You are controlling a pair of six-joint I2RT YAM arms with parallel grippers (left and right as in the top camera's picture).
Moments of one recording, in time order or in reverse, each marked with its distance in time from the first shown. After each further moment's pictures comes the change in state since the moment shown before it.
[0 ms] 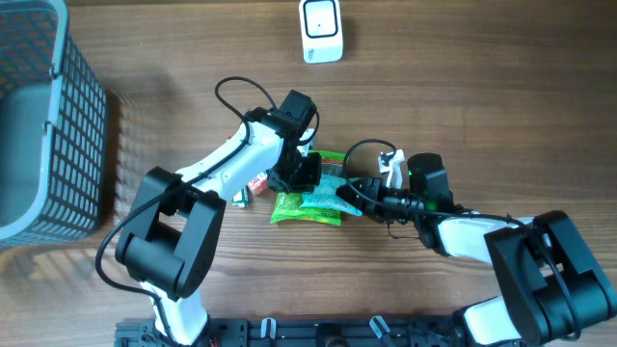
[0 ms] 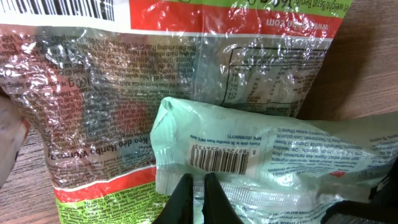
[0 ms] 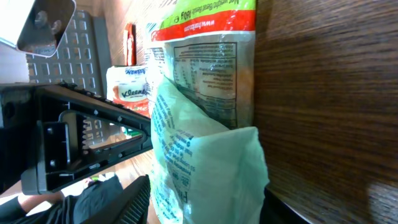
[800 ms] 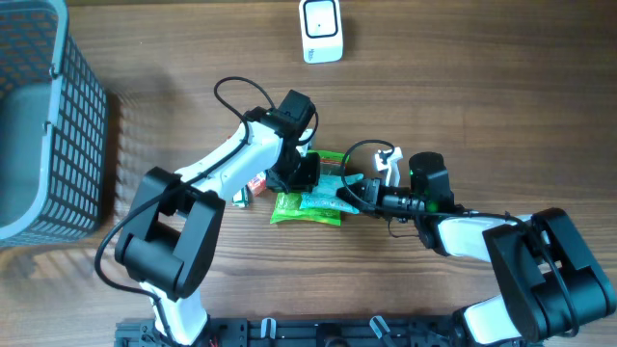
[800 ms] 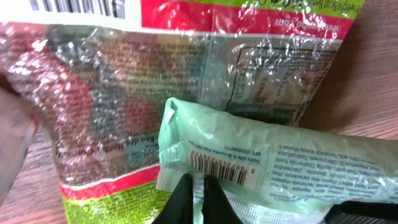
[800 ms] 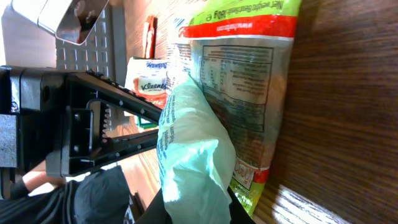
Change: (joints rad) left arm 0.003 -0.007 0.000 -0.013 -0.013 0.000; right arm -0.003 0.013 -0.003 0.068 -0.061 -0.057
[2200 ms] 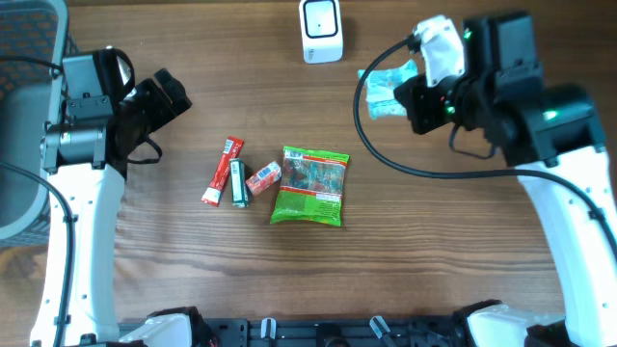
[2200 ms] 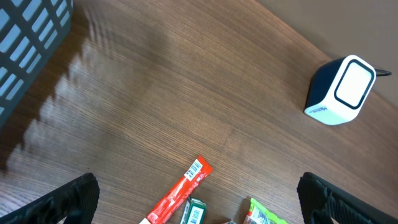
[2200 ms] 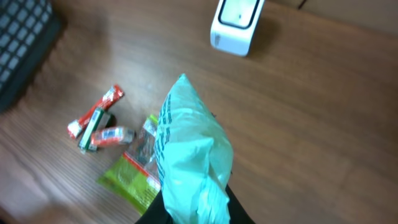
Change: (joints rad) left arm 0.613 -0.545 0.047 0.058 -0.250 -0.043; right arm -0.020 -0.189 1.387 -1.759 0.595 -0.923
